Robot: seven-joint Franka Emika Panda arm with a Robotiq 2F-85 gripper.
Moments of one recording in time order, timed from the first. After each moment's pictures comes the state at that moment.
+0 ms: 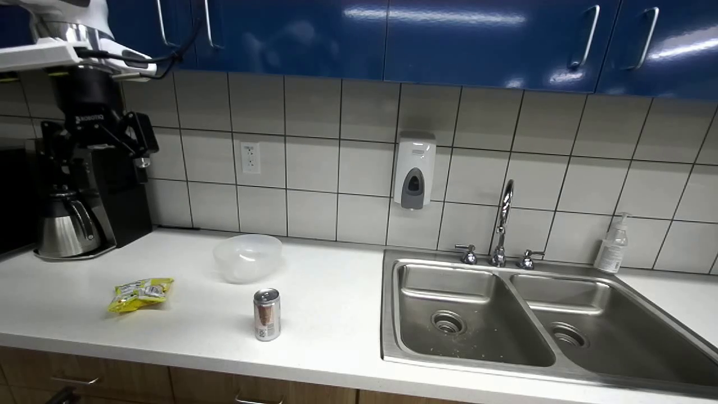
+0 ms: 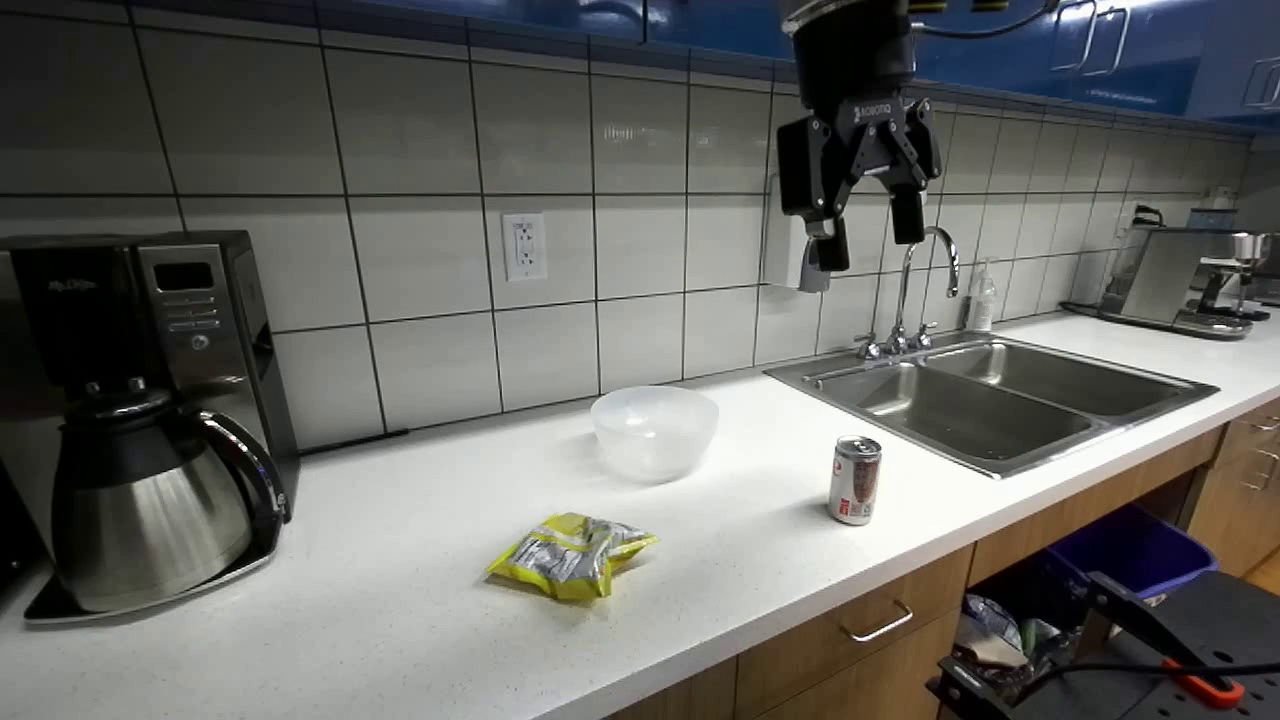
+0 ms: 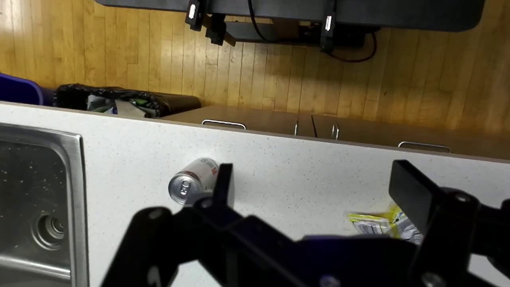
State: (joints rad) arm 0.09 -0.50 0.17 -2.51 -0.07 1.86 0.10
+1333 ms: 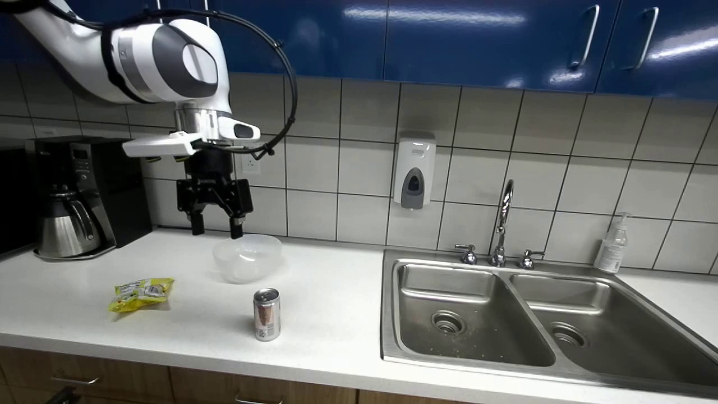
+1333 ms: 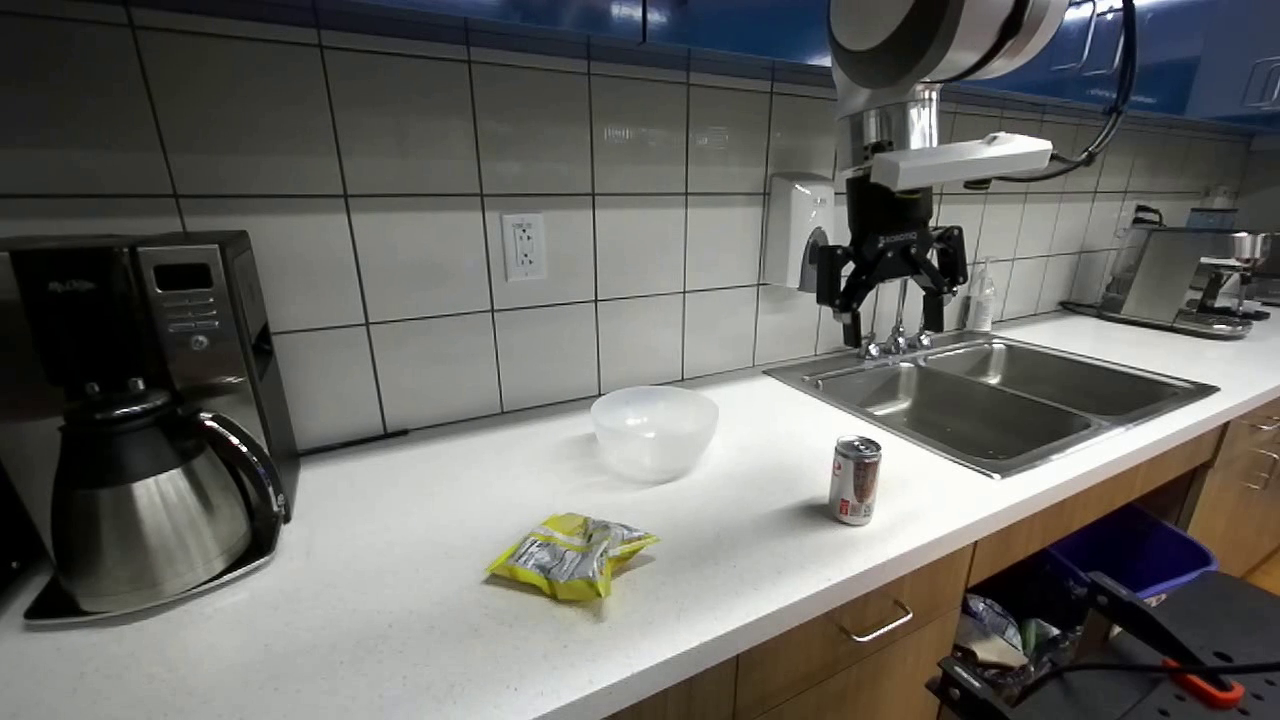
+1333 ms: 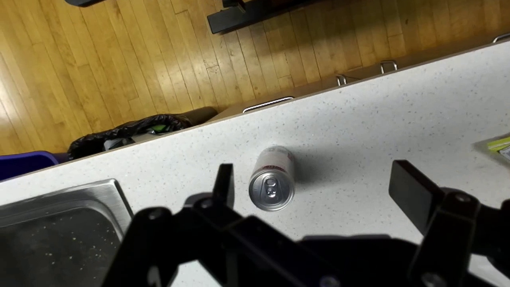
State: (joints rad) arm -0.08 -0.20 -0.01 -2.53 -0.15 2.20 0.22
